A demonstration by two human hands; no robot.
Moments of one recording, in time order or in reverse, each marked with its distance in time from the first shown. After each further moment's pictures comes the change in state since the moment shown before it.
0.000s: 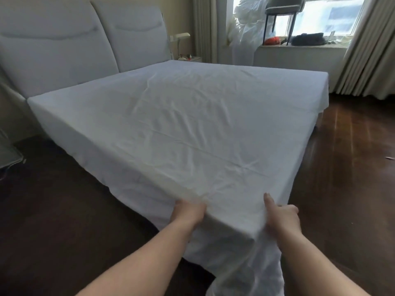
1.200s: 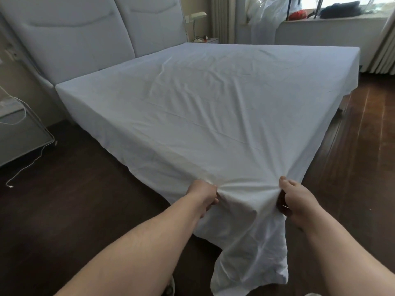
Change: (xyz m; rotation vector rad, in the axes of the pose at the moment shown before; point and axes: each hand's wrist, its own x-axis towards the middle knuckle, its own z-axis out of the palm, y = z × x) left_hand -0.026 -0.005 0.019 -0.296 -0.120 -0.108; right_hand 0.010 0.017 -0.026 0.339 -0.439 -0.022
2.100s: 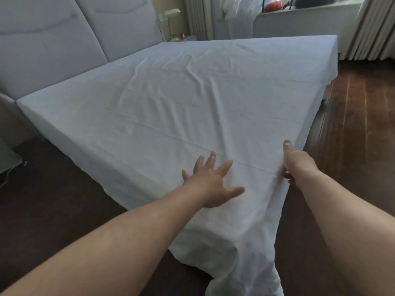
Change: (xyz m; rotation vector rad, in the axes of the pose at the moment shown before) left_hand 0.019 0.097 0.058 1.289 -0.149 0.651; right_hand 0.124 -0.094 -0.031 -0.449 0.310 -0.024
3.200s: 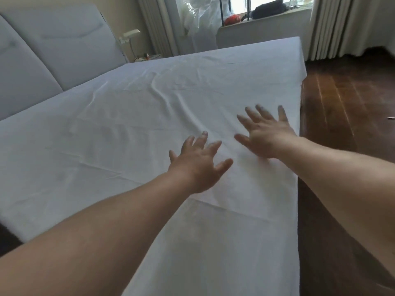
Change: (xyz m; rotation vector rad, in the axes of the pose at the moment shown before) left_hand 0.186 0.014 -0.058 0.135 0.233 0.143; right_hand 0.163 -0.088 0.024 -0.973 0.141 -0.733
